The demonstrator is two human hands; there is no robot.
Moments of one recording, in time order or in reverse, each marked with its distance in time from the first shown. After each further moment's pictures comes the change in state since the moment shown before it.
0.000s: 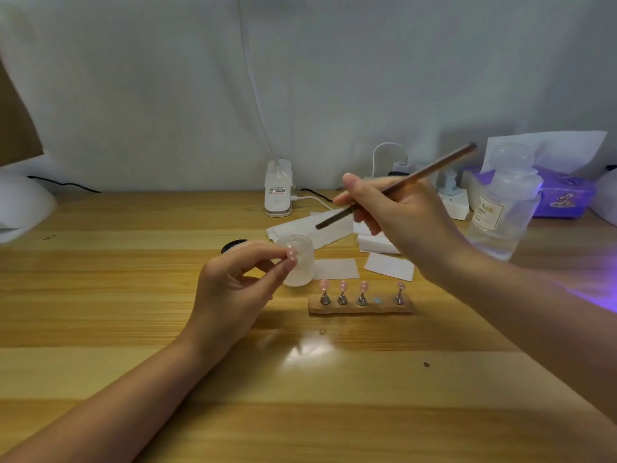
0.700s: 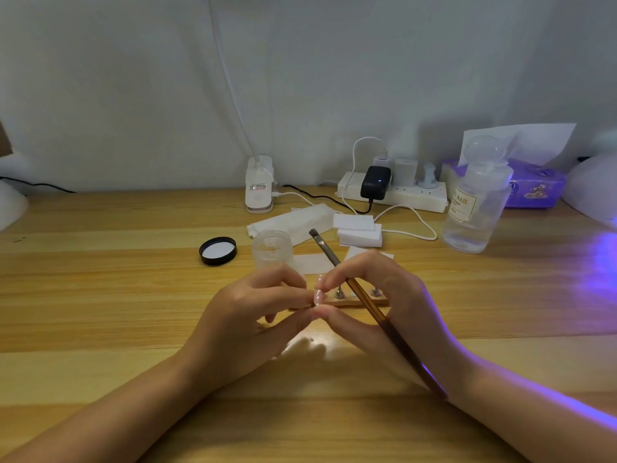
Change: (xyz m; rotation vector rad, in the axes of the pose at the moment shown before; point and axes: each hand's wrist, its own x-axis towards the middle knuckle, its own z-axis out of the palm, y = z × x) left_hand -0.012 0.011 0.015 0.212 -0.369 0.321; right_hand -0.075 0.035 0.008 -0.204 0.006 -0.445
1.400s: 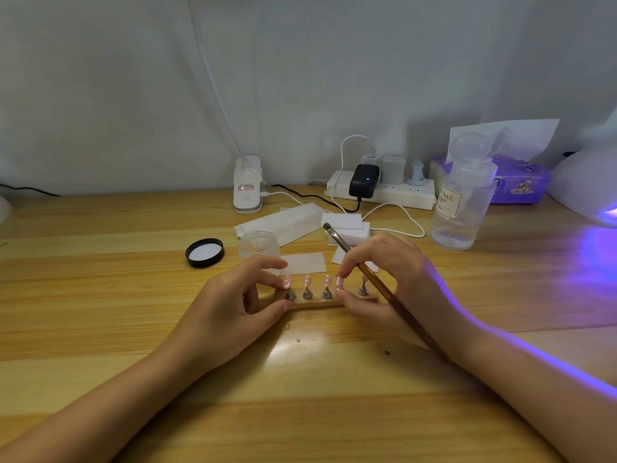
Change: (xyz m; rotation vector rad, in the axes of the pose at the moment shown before) left_hand 0.000 -0.010 0.002 -0.036 -0.029 -0.401; right_hand 0.002 0.023 -0.029 -0.273 -0.059 -0.030
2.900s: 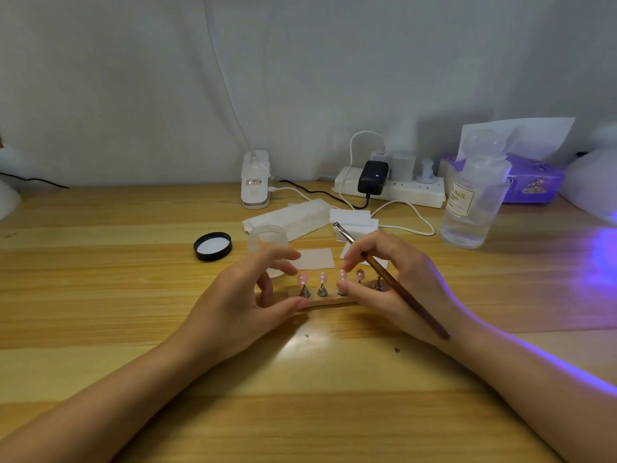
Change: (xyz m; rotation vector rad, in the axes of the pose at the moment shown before) left_hand 0.001 -0.001 0.000 -0.023 -0.010 0.013; right_hand 0.004 -0.009 0.003 0.157 -0.125 0.322
